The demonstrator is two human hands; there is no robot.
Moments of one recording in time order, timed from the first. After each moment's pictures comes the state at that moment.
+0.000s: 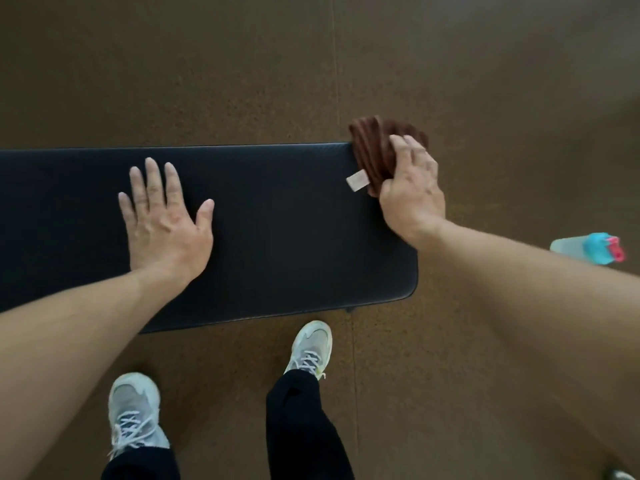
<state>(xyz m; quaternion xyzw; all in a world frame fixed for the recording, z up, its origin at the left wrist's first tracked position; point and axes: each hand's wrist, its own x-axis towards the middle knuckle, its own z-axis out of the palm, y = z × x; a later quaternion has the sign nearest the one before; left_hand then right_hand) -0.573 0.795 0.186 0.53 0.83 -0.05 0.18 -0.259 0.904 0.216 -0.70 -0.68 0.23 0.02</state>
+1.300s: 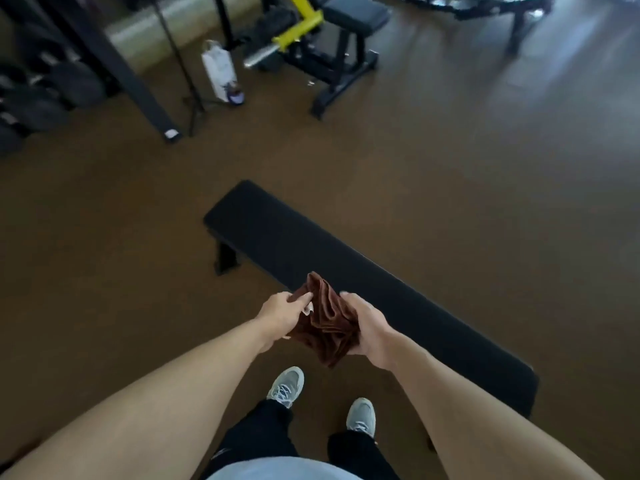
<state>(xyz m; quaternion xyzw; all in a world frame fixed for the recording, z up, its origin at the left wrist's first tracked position) -0.802 0.521 0.593 0.04 0.82 0.31 0.48 -0.667 0.648 0.598 -0.53 -0.44 0.72 -0.13</state>
